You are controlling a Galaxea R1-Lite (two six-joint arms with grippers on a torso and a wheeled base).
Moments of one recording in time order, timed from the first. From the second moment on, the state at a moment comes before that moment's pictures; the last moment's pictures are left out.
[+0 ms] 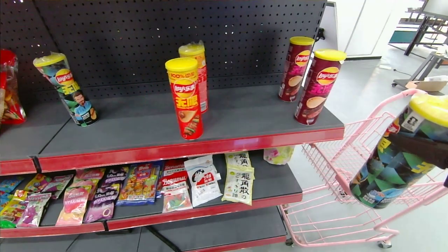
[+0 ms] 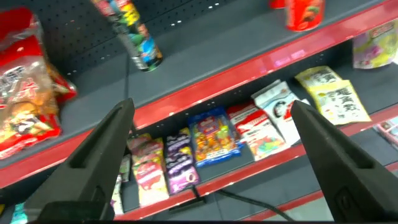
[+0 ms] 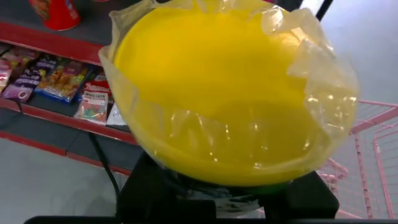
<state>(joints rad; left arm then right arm) -0.27 0.35 -0.48 0.14 0.20 0.34 0.26 1.00 -0.67 -0.16 0.14 -0.15</state>
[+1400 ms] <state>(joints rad) -0.27 0.34 -0.47 0.14 0.20 0.34 0.37 0.91 -0.59 -0.16 0.32 -0.15</state>
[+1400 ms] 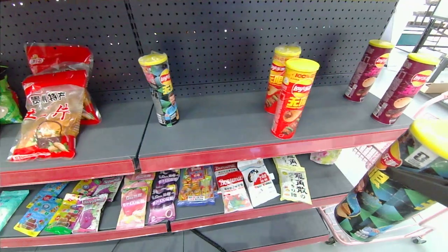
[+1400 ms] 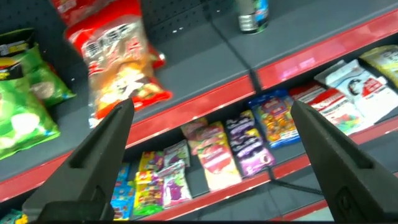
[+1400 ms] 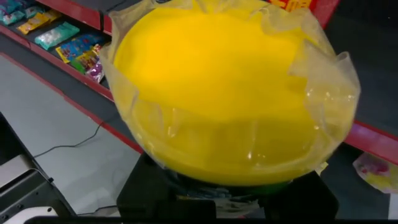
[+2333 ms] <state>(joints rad) -0.27 0.34 -0.46 0.14 0.20 0.36 0.37 0.91 -0.58 -0.16 0.32 -0.15</state>
